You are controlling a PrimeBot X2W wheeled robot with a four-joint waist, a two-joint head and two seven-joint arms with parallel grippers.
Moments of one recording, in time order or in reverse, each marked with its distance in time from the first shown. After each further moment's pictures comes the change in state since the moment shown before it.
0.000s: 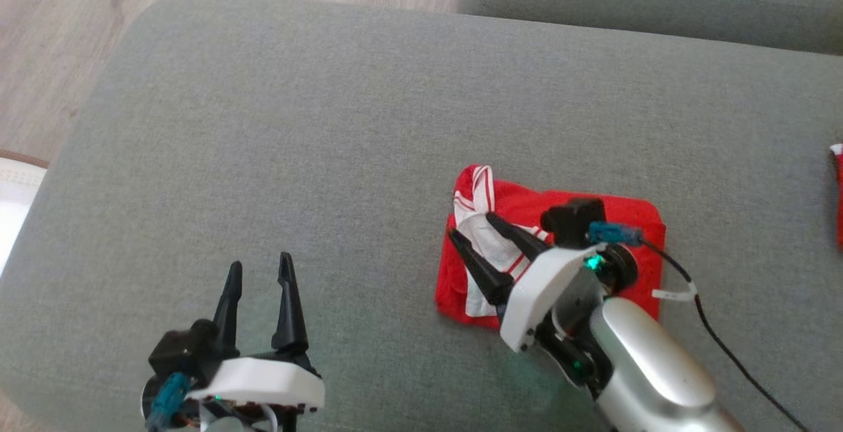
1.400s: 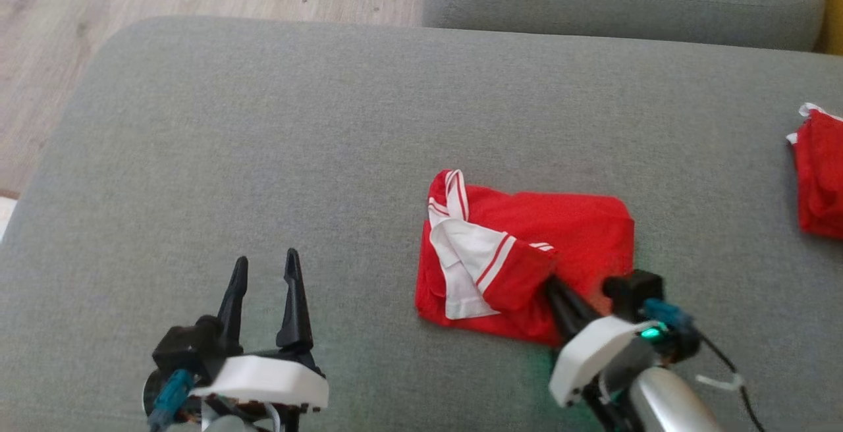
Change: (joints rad) left arm -0.006 0.021 -0.031 -0.038 0.002 0.016 0.019; right arm 0.205 0.006 -0.226 0.036 -0.244 0.000 -0.184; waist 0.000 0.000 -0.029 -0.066
